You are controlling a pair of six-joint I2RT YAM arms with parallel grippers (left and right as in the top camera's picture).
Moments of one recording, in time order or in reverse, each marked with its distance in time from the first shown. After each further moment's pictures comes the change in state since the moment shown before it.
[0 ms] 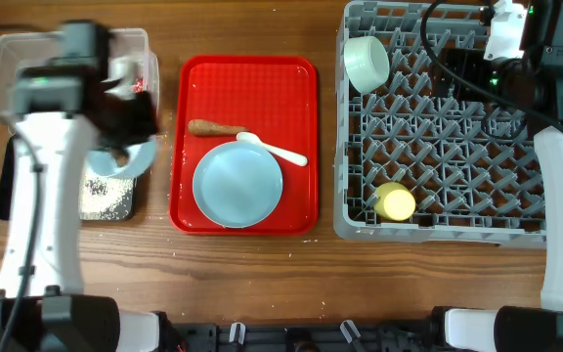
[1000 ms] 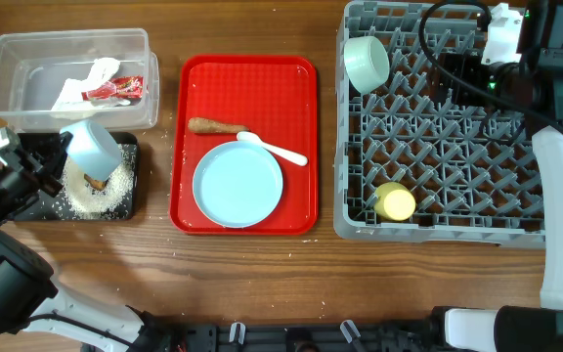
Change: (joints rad) left arm 0.768 0.359 -0.406 0.385 1.352 0.128; right arm 0.000 0.000 -0.013 -0.016 0.000 0.000
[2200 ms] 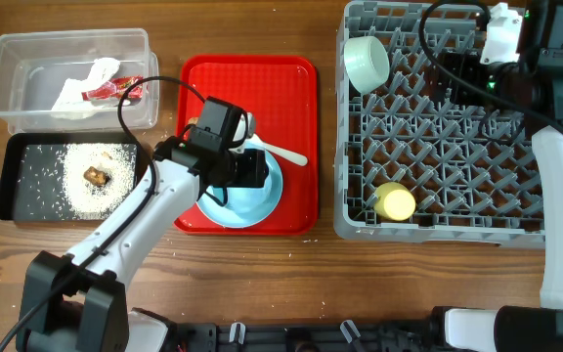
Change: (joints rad) left arm -1.266 -0.394 -0.197 0.307 -1.302 -0.311; right arm 0.000 0.000 -0.005 0.013 -0.047 0.014
